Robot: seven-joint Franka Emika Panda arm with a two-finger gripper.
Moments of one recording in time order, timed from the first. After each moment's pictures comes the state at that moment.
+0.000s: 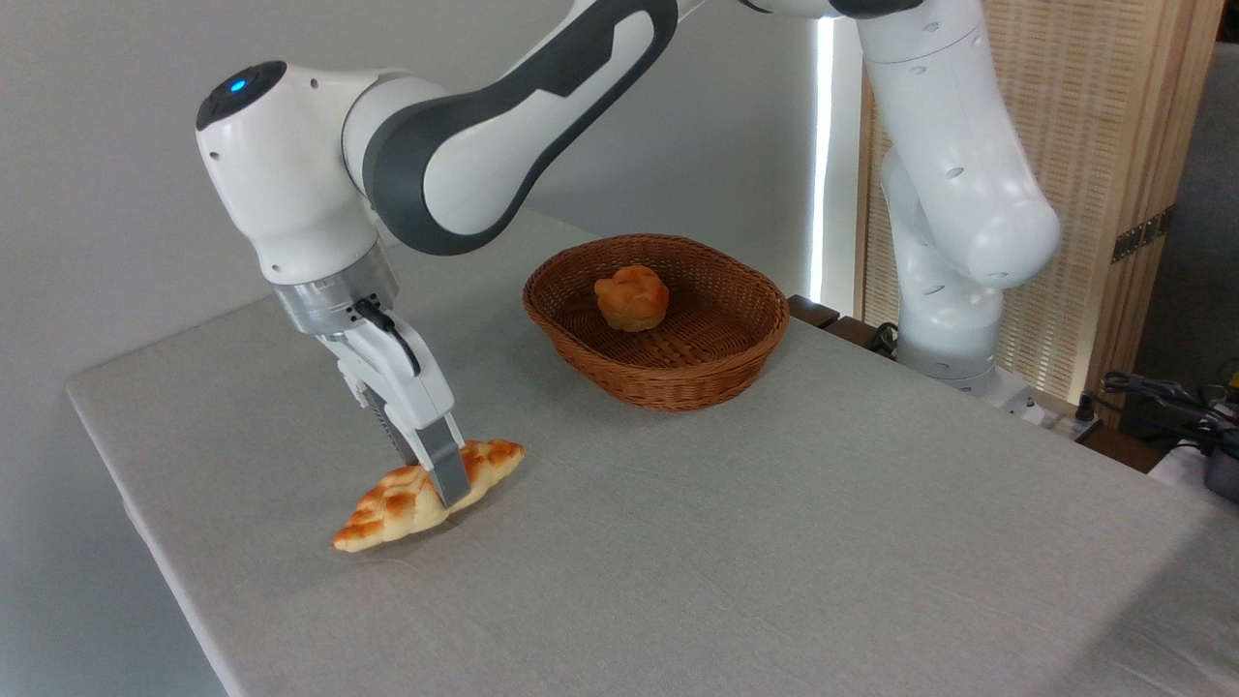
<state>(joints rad) -0.52 0.32 0.35 -1.64 -0.15 1.81 0.65</state>
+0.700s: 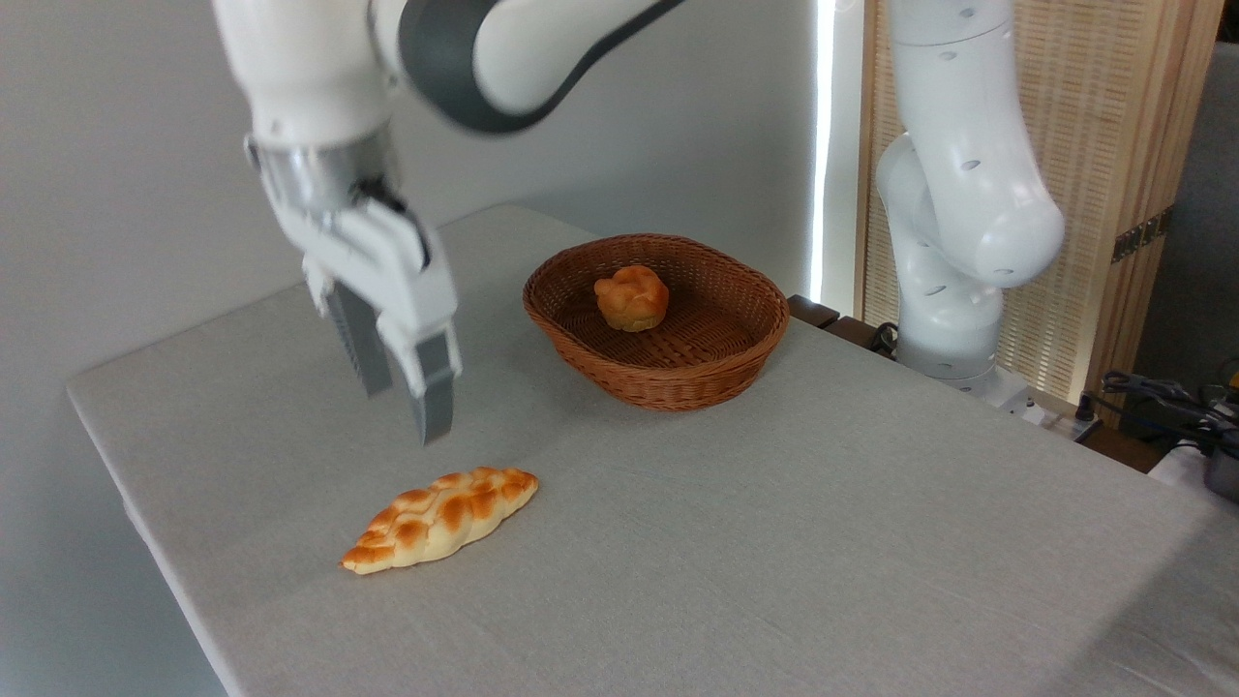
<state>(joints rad) -0.43 0.13 0.32 -1.60 -0.15 1.76 0.65</state>
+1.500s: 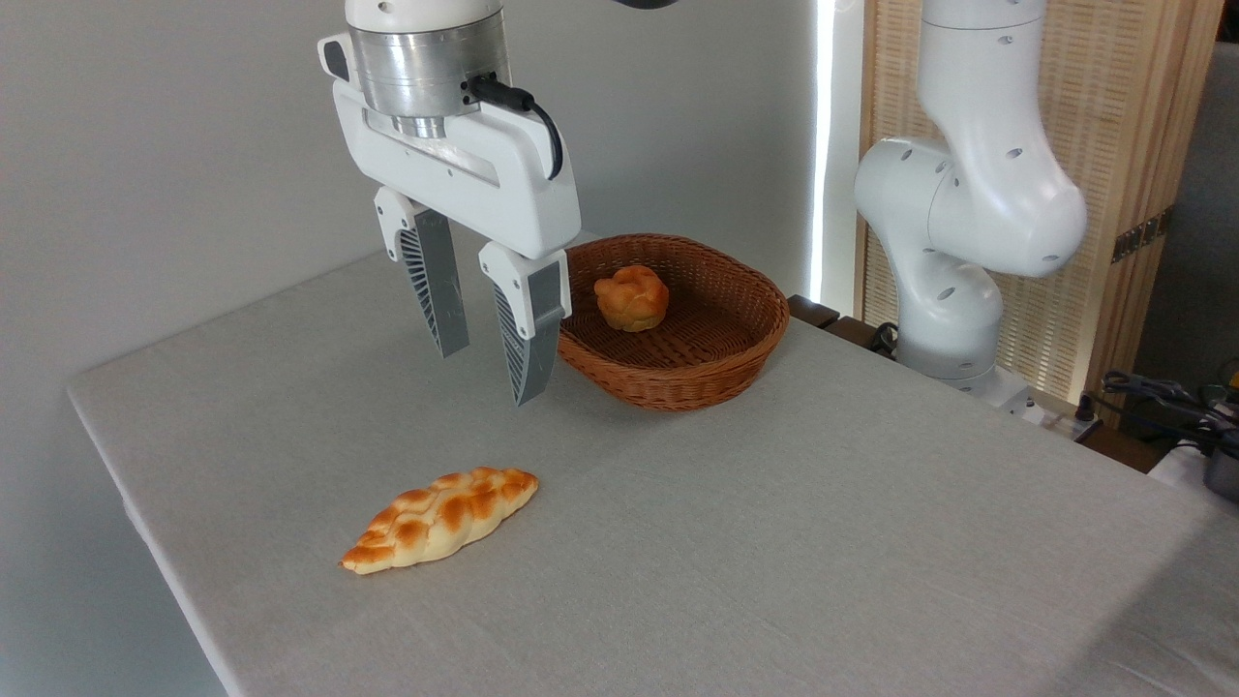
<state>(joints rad) -0.04 0.01 0.04 -1.62 -0.09 1.66 0.70</state>
